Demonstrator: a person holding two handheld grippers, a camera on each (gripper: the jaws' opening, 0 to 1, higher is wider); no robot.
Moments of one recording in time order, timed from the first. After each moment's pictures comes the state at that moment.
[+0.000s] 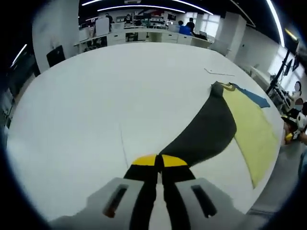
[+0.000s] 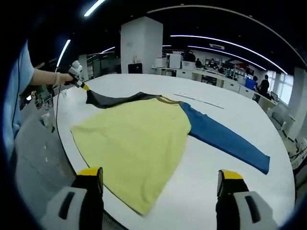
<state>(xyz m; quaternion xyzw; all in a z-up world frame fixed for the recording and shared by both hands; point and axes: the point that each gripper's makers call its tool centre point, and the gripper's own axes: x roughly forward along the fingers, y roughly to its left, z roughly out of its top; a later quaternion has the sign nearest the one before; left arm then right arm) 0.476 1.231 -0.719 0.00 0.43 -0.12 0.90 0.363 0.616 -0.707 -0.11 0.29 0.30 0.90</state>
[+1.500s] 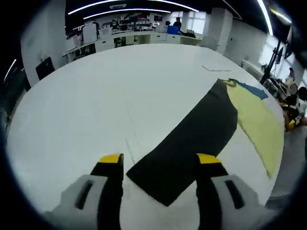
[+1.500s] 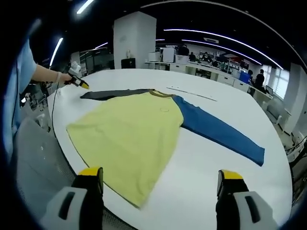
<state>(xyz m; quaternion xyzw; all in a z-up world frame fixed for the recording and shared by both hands) 0.506 1.229 -0.724 0.05 0.37 -0.20 0.90 0.358 0.604 -0.711 -0.11 0.31 0.27 0.90</state>
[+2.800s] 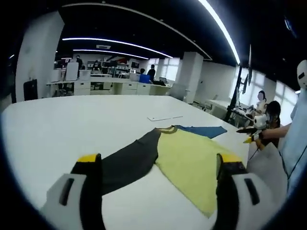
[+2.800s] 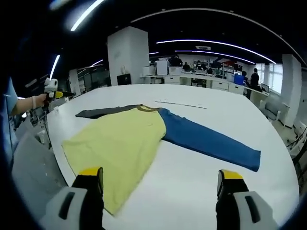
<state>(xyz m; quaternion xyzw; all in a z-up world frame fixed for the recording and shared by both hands) 0.426 1.059 -0.610 -0.04 0.18 -0.29 0.94 0.406 0.548 -0.698 -0.05 0.27 0.27 0.92</state>
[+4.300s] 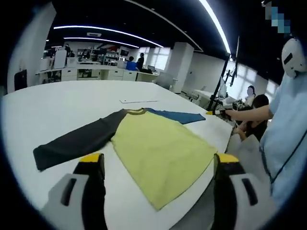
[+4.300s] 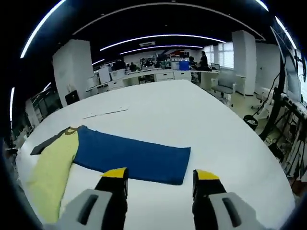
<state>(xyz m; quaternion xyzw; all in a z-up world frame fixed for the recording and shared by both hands) 0.339 0.968 -0.626 -0.06 0.23 -0.33 0.91 0.510 0.380 -0.715 0.07 0.29 0.03 0.95</state>
